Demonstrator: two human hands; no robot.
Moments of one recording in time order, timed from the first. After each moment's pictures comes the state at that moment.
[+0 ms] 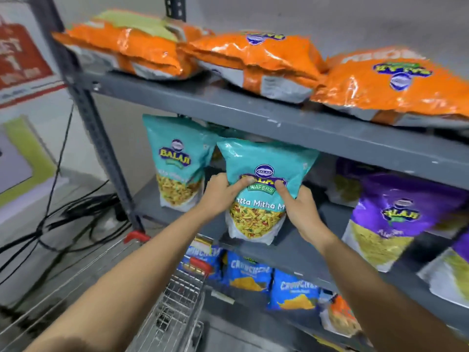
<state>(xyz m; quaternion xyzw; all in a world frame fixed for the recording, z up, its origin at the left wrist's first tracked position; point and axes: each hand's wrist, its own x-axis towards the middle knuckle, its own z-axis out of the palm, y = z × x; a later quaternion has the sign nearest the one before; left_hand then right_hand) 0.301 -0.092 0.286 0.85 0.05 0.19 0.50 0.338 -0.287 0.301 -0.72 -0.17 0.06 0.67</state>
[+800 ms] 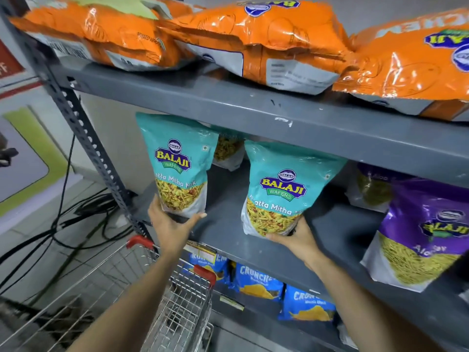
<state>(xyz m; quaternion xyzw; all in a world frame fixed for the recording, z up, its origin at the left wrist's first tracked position) 0.266 -0.009 0.156 0.73 0.32 0.36 0.48 0.394 -0.298 0.160 -0.79 -0.09 0.17 0.58</state>
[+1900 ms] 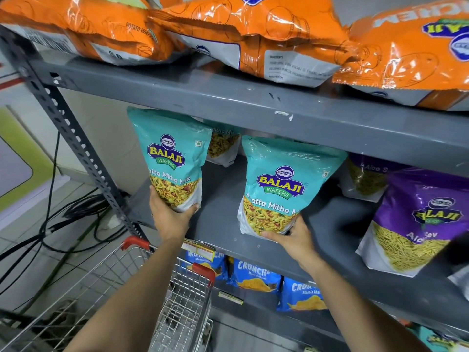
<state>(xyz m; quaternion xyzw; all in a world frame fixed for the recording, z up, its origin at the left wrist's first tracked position) 0.293 -0.001 0.156 0.73 0.38 0.36 0.44 0.372 -0.296 0.159 -0.82 -0.05 0.12 0.56</state>
